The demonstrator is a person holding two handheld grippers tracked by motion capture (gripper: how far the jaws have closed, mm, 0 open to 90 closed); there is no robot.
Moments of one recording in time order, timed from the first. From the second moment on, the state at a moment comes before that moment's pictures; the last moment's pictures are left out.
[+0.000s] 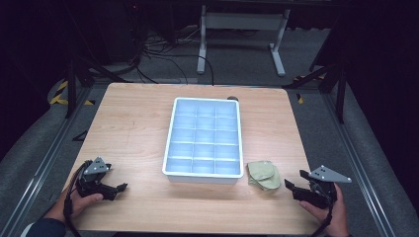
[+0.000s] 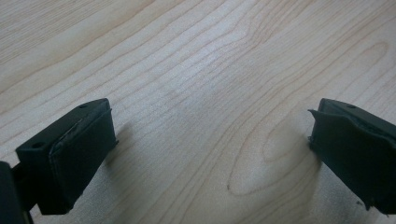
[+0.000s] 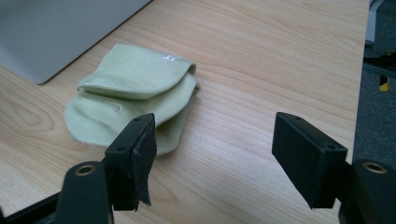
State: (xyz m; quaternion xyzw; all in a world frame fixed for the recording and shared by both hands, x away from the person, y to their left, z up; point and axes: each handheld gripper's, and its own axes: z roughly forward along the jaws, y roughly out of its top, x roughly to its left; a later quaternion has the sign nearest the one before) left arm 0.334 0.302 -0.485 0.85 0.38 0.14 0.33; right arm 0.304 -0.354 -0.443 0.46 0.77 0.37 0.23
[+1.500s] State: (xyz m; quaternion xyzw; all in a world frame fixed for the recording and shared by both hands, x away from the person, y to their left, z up) left arm 0.334 0.302 -0.485 0.86 0.38 0.14 0.33; right arm 0.359 -0.289 -0.473 0.48 0.80 0.33 0.15
